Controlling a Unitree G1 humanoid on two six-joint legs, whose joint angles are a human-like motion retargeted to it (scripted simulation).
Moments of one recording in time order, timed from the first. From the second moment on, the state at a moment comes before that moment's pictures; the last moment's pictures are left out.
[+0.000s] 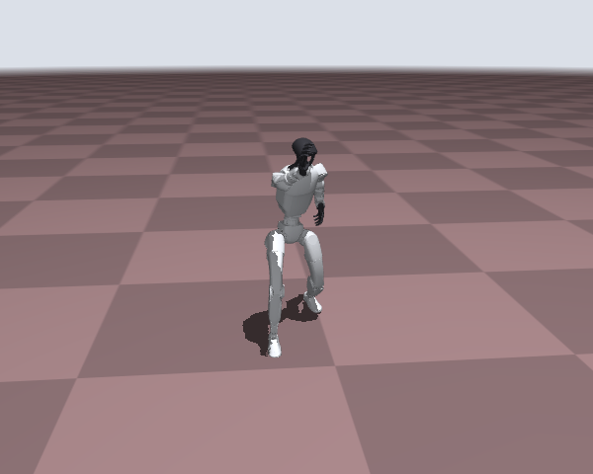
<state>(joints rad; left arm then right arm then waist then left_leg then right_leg) 0.50 0.41 -0.25 1.13 0.00 -0.07 0.01 -2.04 -0.79 0.71 0.86 0.23 0.03 -0.71 0.04 0.14 0.32 -0.06 0.30 -0.16 0.77 -0.70 -0.06 -0.82 -0.31 -0.28 0.93 0.00 0.15</state>
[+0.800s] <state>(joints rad) 0.20 0.16 -0.06 1.09 -0.18 -0.11 0.37 -0.41 -0.64 0.21 0.29 -0.08 -0.07 -0.65 -0.05 0.16 0.45 -0.08 0.23 -0.13 0.91 -0.70 -0.02 -0.75 -0.26 -0.14 0.88 -0.03 0.21</state>
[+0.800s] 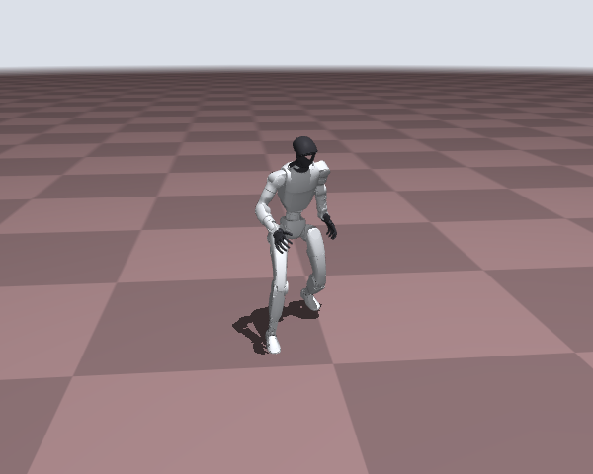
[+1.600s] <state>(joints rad) -0.05 0.53 0.16 -0.17 -0.43 -0.38 0.38 -0.18 -0.18 0.21 0.95 0.14 0.02 -0.42 0.20 -0.27 0.27 -0.94 0.15 0.30 1.00 -0.12 -0.14 0.19 -0.57 0.04 0.61 -0.40 0.17</state>
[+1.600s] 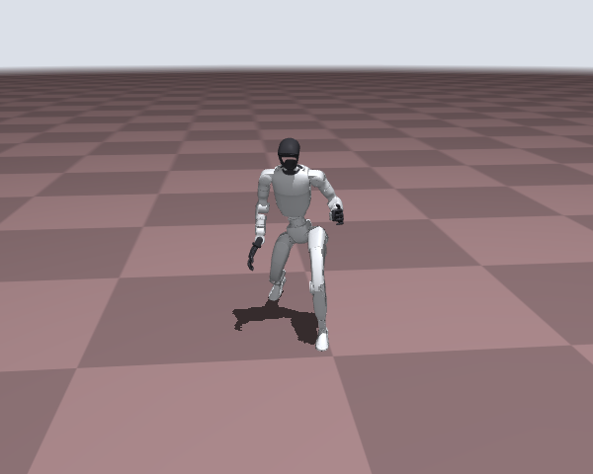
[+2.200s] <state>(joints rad) 0.35 0.25 0.12 0.87 -0.43 -0.07 0.16 -1.06 -0.66 0.27 -0.19 -0.32 0.00 -0.62 0.17 0.14 0.36 -0.29 0.36 -0.04 1.05 -0.72 0.03 -0.97 -0.28 -0.21 1.16 -0.14 0.09</state>
